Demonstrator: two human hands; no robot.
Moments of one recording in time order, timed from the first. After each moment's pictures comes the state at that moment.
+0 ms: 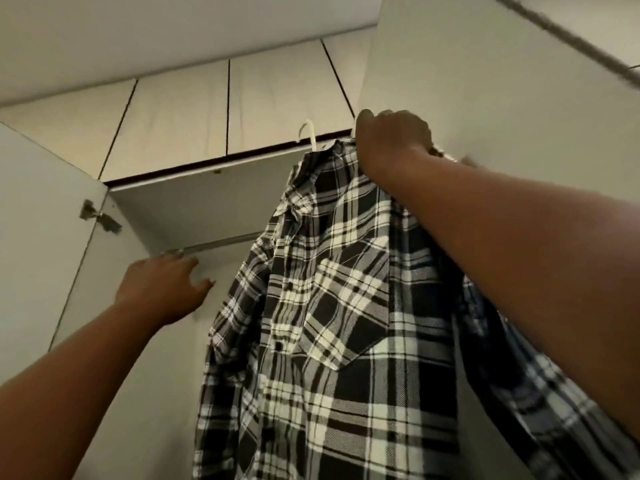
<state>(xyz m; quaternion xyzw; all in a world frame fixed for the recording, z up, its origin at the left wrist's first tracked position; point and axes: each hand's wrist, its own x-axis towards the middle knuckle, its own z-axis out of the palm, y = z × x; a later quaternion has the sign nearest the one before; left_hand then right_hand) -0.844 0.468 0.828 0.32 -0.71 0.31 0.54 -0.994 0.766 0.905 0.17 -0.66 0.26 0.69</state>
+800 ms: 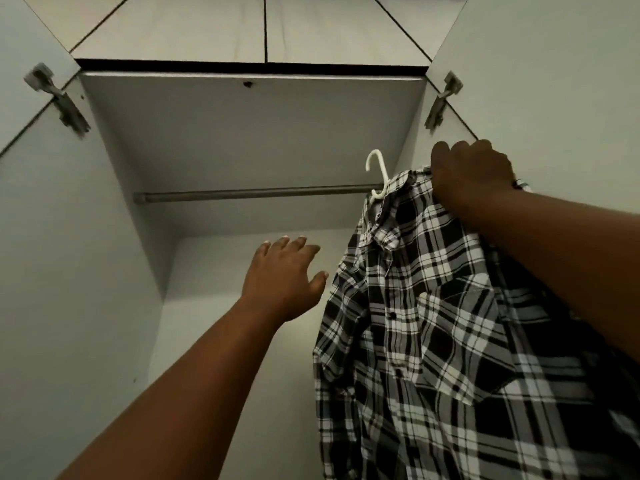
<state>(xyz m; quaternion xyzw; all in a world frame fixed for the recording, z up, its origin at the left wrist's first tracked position) -1.051 0.280 0.833 0.05 -0.76 0.25 0.60 -1.132 0.542 0.895 0.06 -0.68 0.17 0.71</state>
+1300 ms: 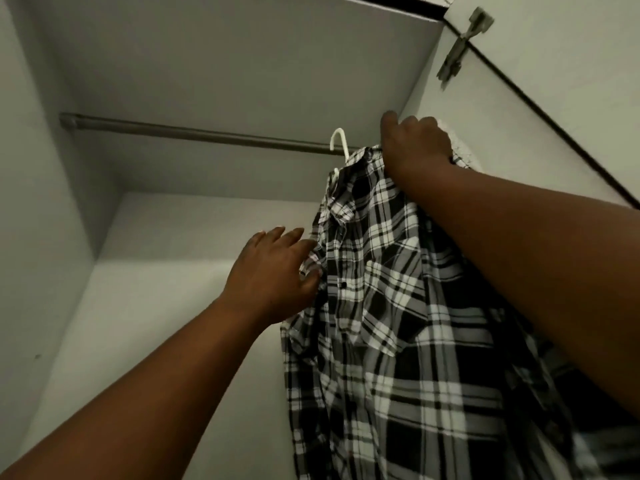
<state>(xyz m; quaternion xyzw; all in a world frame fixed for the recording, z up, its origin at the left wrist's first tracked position) -1.152 0.224 0.820 -0.02 -0.76 0.22 0.61 -1.203 0.444 0.947 0.11 -0.65 0.18 0.73</state>
